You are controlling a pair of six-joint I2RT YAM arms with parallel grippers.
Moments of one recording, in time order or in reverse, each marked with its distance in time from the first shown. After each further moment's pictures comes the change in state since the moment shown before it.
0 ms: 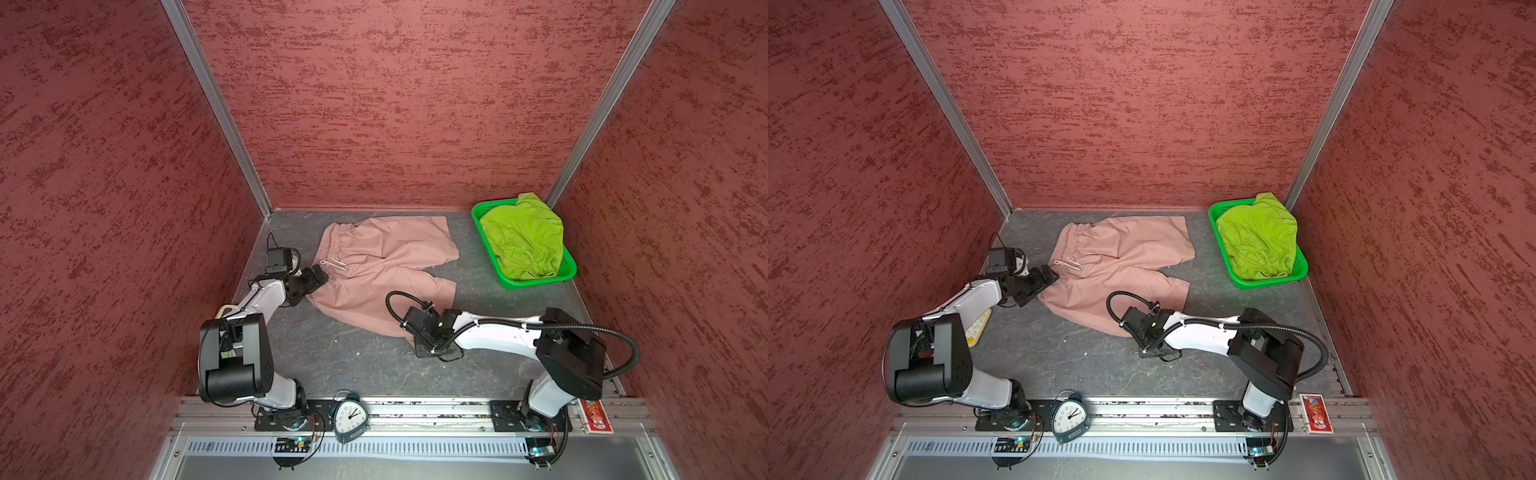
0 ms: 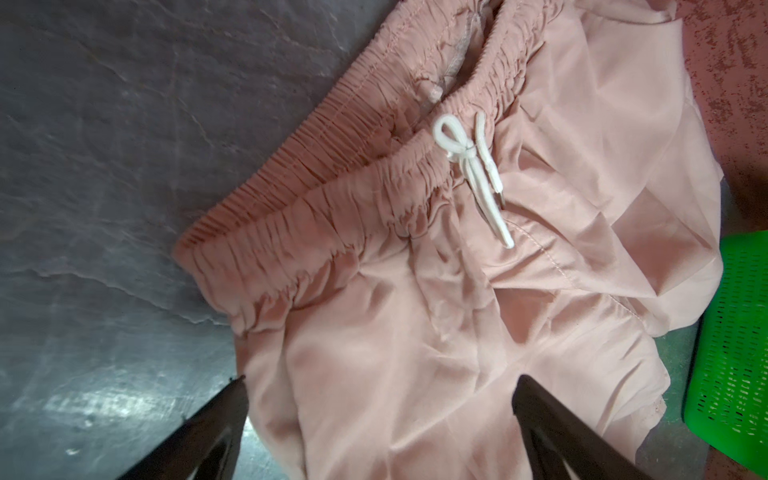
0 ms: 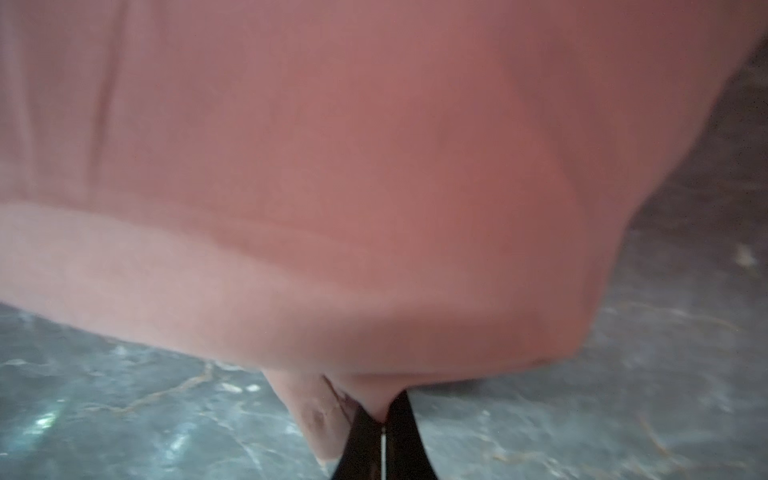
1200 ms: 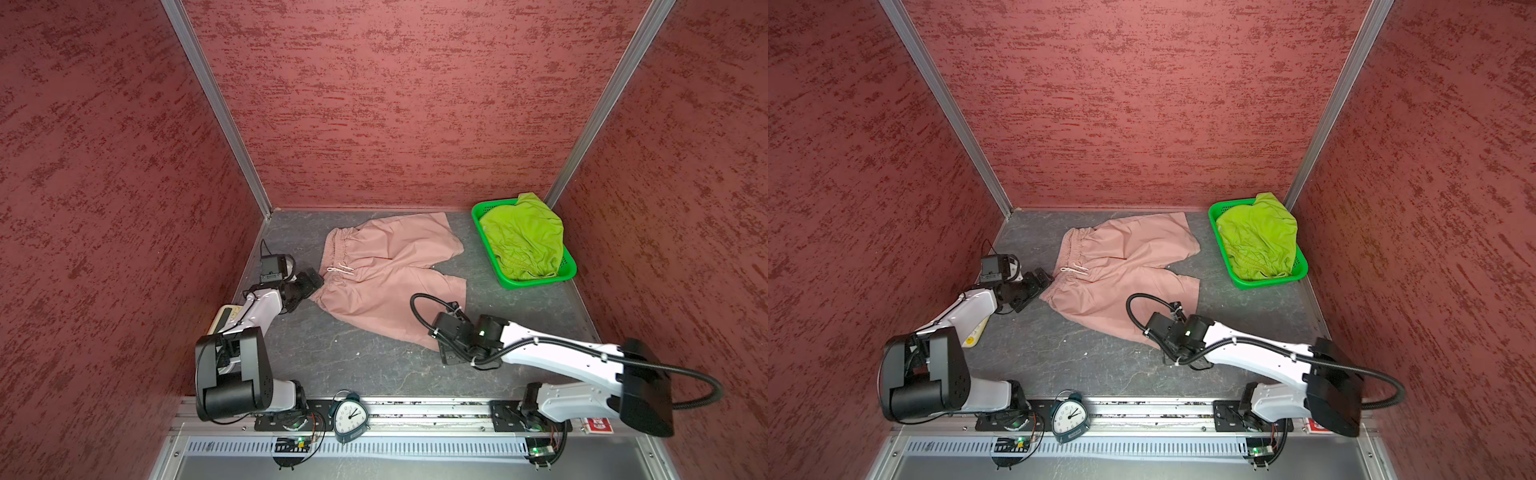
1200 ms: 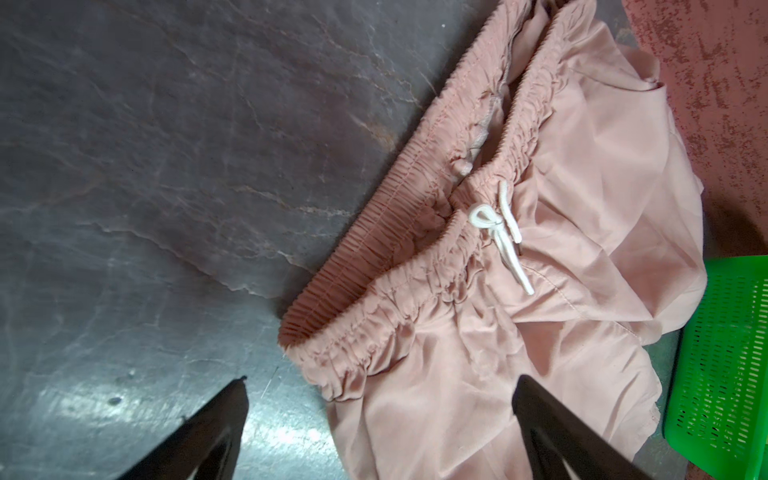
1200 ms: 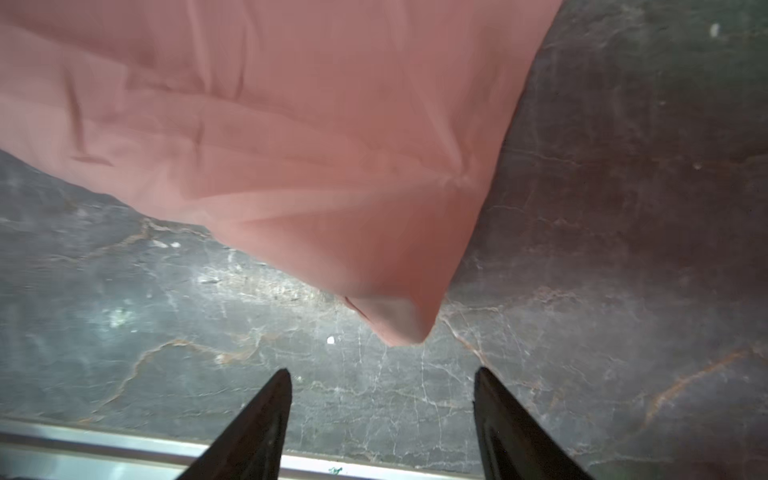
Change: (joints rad) left arm 0.047 -0.096 -0.090 0.031 -0.003 -0.045; right arm 0.042 -0.294 -0.091 -0.210 0.074 -0.072
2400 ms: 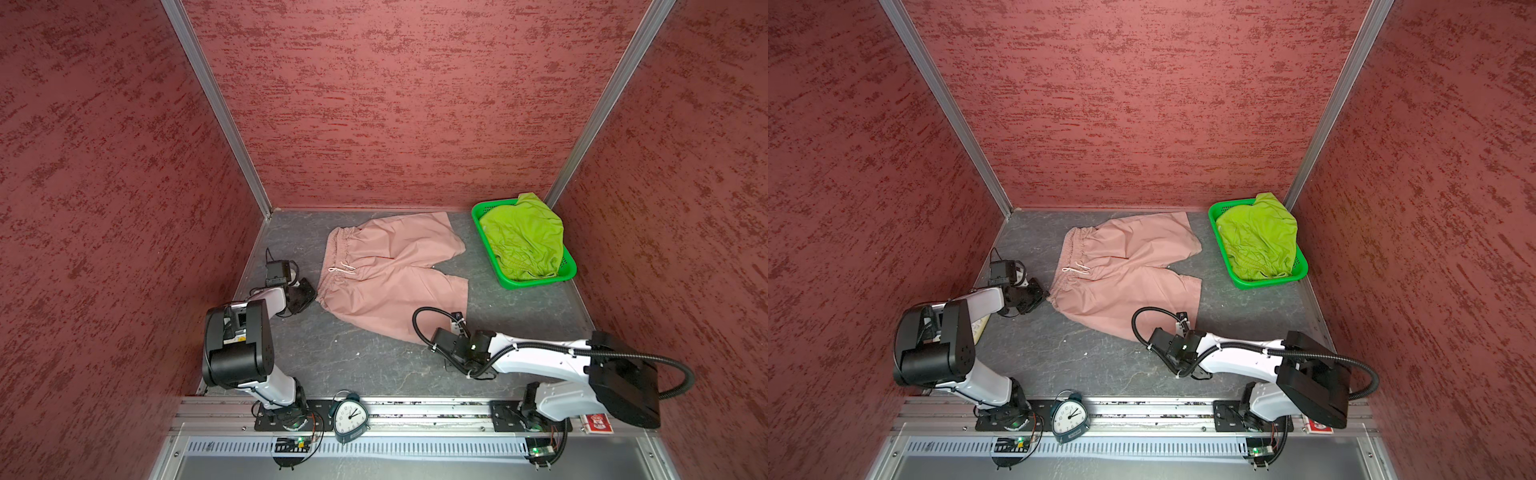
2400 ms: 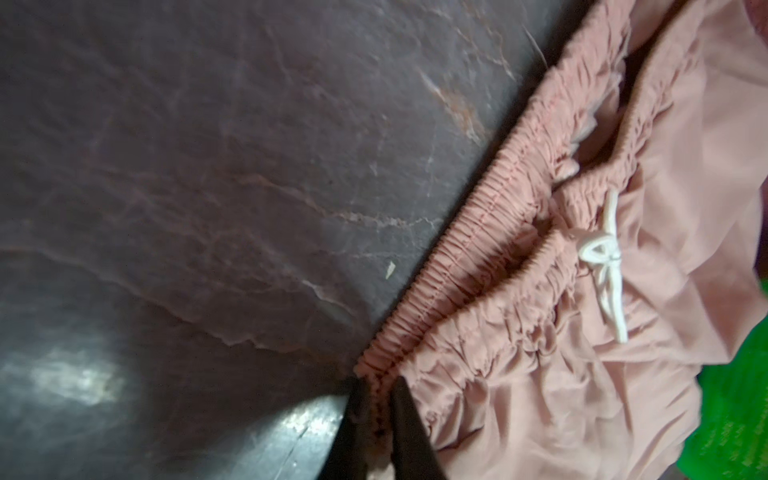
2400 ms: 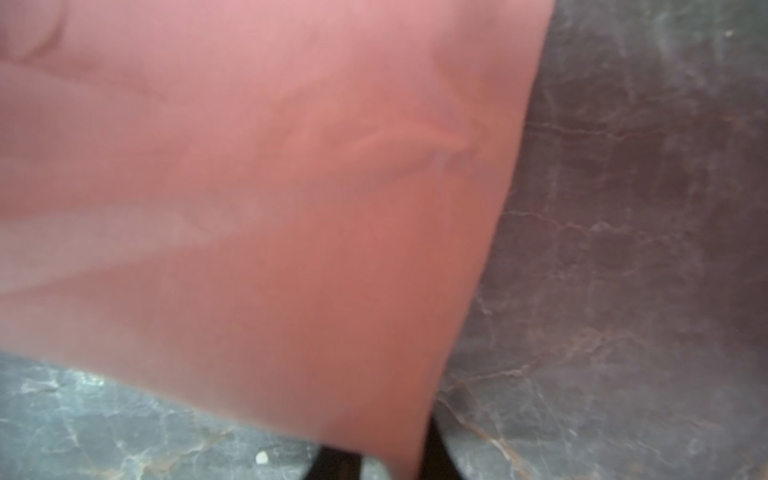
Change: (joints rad) left arm 0.002 0.183 -0.018 0.143 0.027 -0.029; right arm -0.006 -0.002 -0.222 0.253 0.092 0.134
